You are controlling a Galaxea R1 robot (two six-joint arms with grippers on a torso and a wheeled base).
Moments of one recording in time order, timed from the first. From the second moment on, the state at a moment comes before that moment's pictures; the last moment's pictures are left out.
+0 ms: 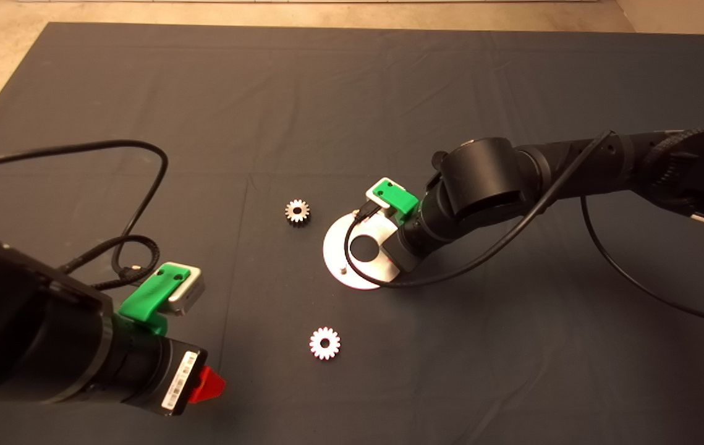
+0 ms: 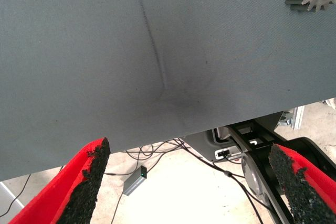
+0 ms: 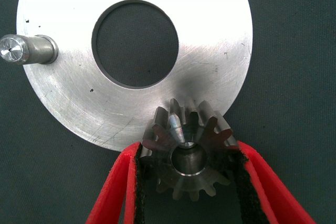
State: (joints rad) left arm -0.46 2.18 -0.32 0.24 1.53 -1.62; right arm 0.29 2.76 -1.02 -0.56 -1.53 1.02
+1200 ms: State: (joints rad) left arm -0.46 2.18 -0.32 0.24 1.53 -1.62; right arm 0.27 2.76 -1.03 -0.56 -1.53 1.01
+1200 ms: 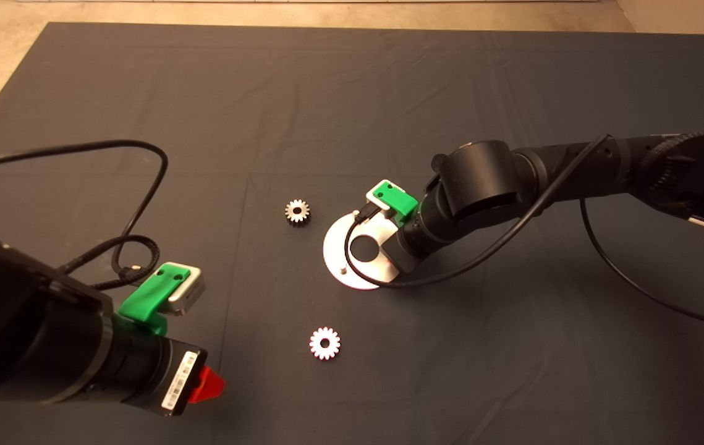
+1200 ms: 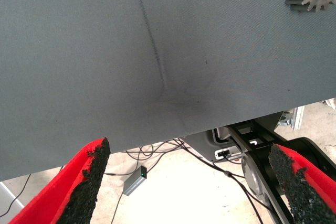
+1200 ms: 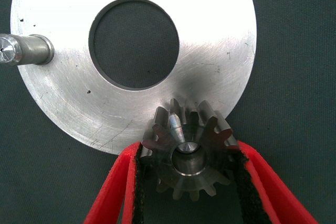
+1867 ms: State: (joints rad) left arm -0.46 2.18 -0.32 0.24 1.53 -1.62; right arm 0.27 2.76 -1.03 -0.56 -1.53 1.01
